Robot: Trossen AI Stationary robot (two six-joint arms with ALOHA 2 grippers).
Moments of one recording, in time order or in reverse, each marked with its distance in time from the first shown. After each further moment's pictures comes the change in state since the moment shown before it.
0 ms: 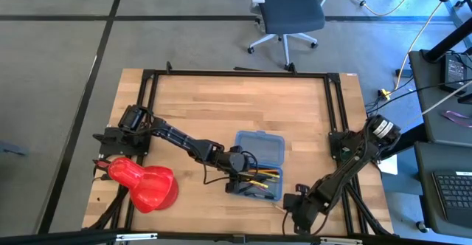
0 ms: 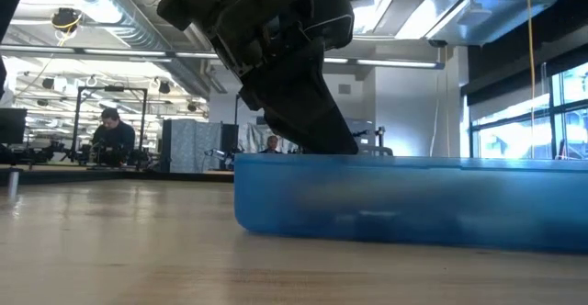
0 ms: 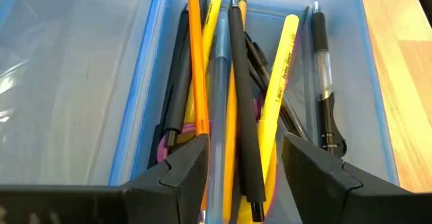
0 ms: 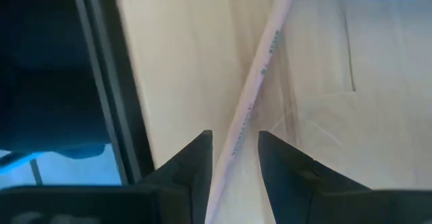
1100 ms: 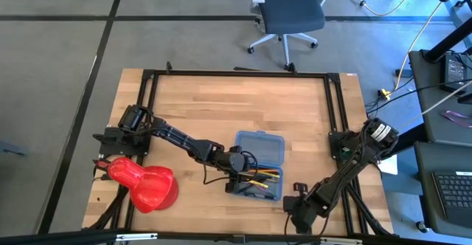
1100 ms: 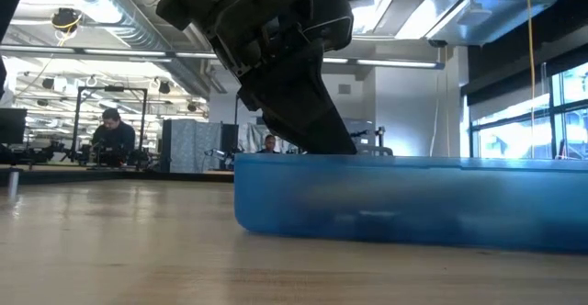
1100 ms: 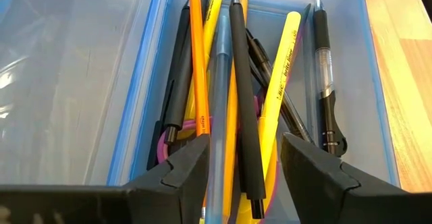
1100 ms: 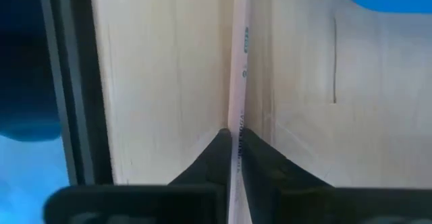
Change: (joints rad) left arm 0.000 0.000 0.000 -0.008 -0.001 -0.010; right arm 0.001 0.085 0.010 -0.082 0.062 -0.155
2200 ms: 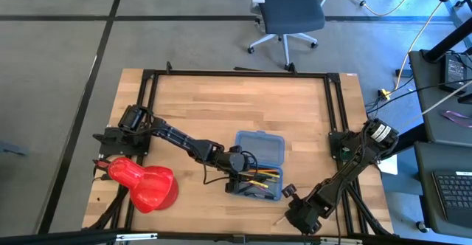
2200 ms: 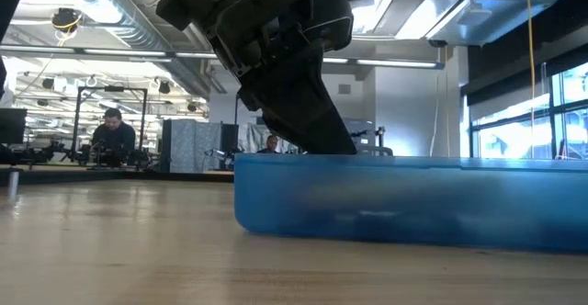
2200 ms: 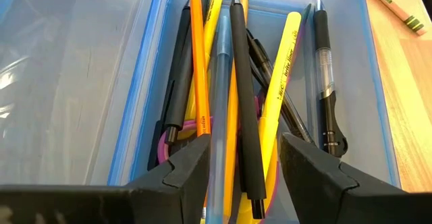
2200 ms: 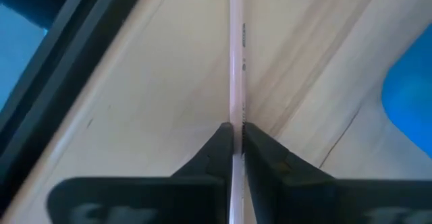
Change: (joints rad) left arm 0.000 0.000 0.000 0.000 -0.001 0.000; right arm 0.007 0.002 -0.008 0.053 0.070 -0.659
